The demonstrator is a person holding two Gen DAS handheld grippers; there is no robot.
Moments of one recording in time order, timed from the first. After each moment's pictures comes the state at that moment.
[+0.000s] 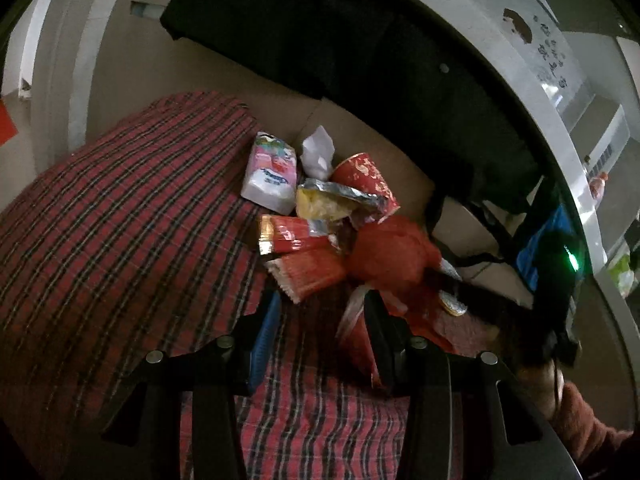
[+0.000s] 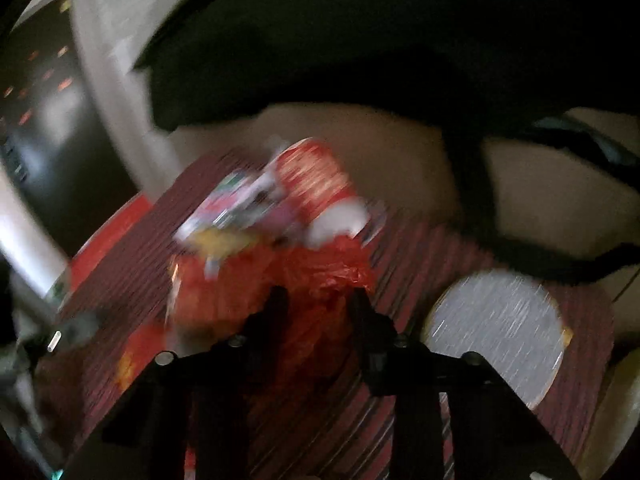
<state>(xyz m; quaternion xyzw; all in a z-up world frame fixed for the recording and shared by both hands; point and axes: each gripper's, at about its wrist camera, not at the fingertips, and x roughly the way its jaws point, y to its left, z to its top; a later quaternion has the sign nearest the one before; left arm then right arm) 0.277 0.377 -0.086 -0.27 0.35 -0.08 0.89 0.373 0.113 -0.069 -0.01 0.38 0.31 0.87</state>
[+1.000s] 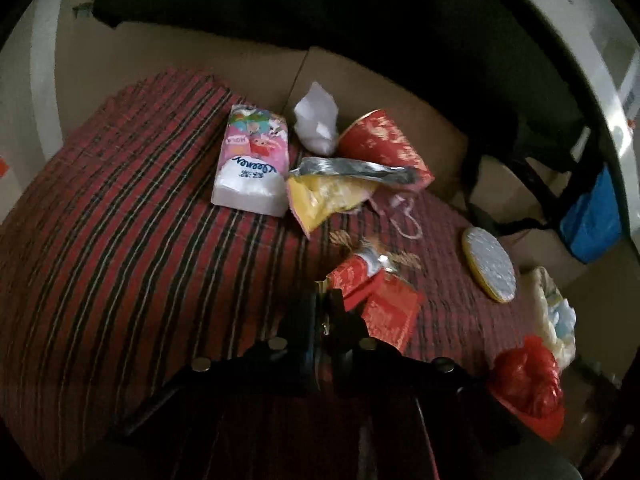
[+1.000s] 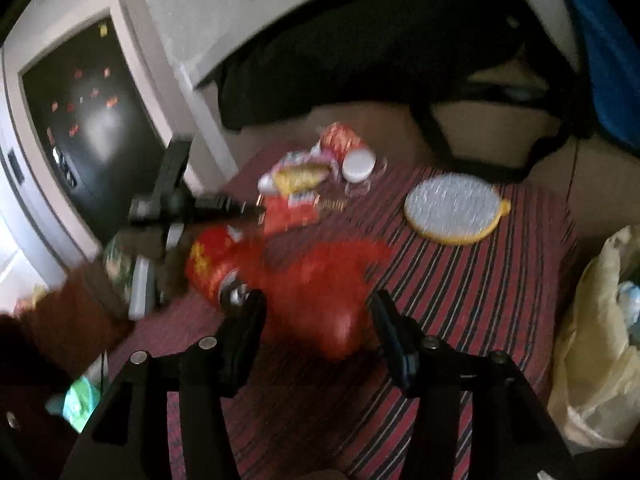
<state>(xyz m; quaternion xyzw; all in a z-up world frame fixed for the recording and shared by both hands) 0.347 0.351 -0.101 -0.18 0.42 -0.08 0.89 0.237 -0.003 -0.058 0.06 0.34 0.36 0.87</state>
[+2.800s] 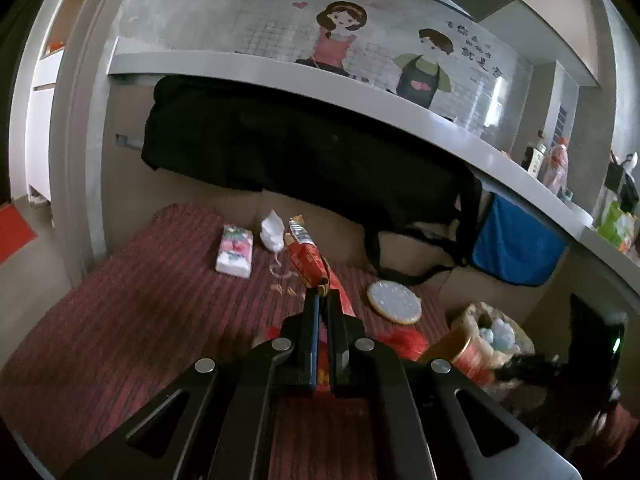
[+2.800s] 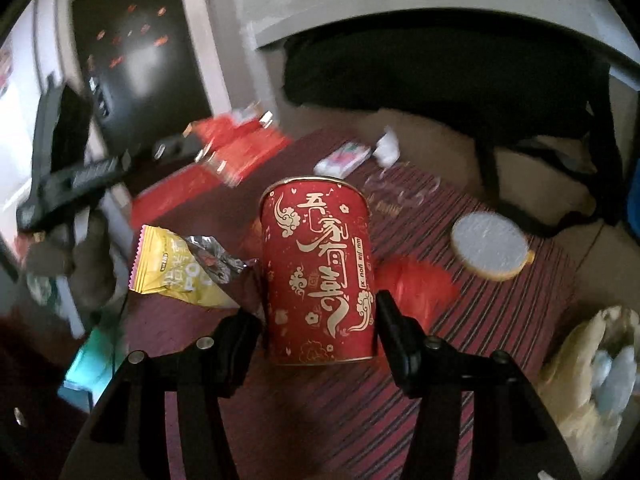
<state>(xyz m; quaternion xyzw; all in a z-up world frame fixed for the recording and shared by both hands) 0.159 0.303 0.019 -0.15 0.23 -0.06 0.96 0.205 0.031 -0.011 -0.08 0.35 0.42 0.83</state>
